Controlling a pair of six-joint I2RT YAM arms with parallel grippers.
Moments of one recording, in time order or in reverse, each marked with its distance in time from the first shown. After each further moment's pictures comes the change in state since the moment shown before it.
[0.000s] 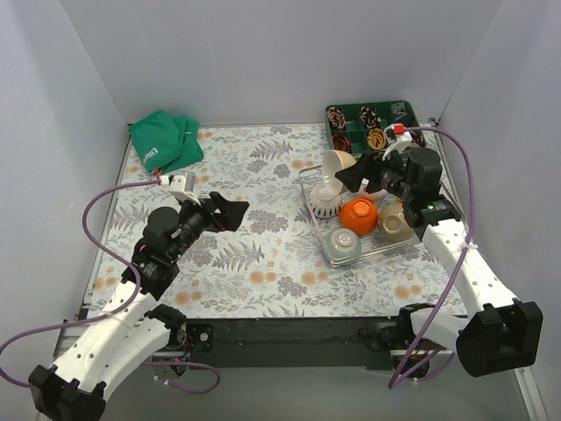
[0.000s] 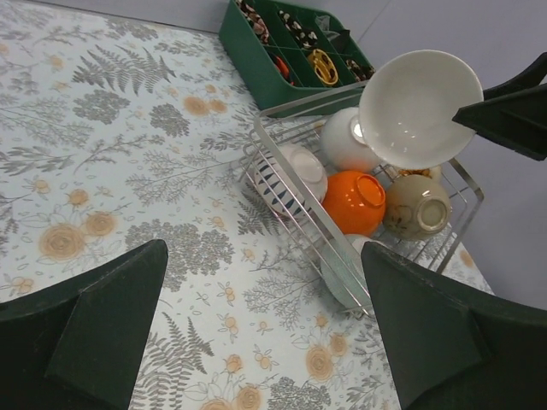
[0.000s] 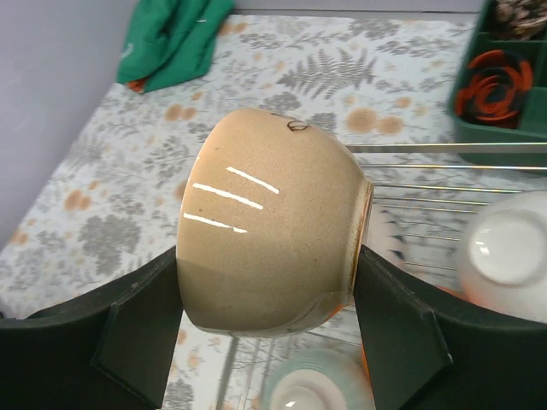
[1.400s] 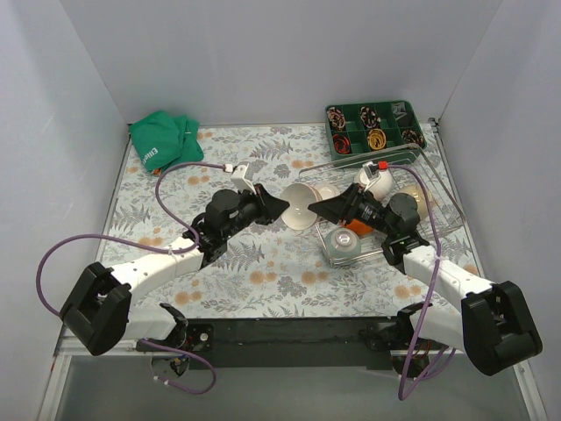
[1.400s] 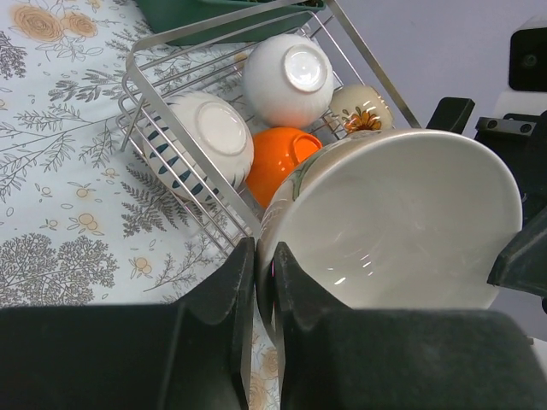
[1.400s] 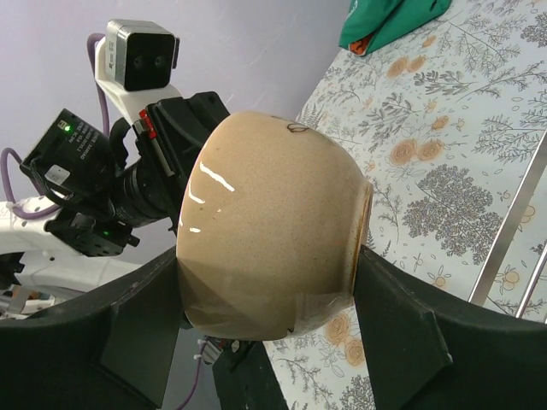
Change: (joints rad) left arm -0.216 0.608 0.058 0.478 0.046 -0.179; right arm 0.198 0.012 -0.486 0.847 -0.214 0.654
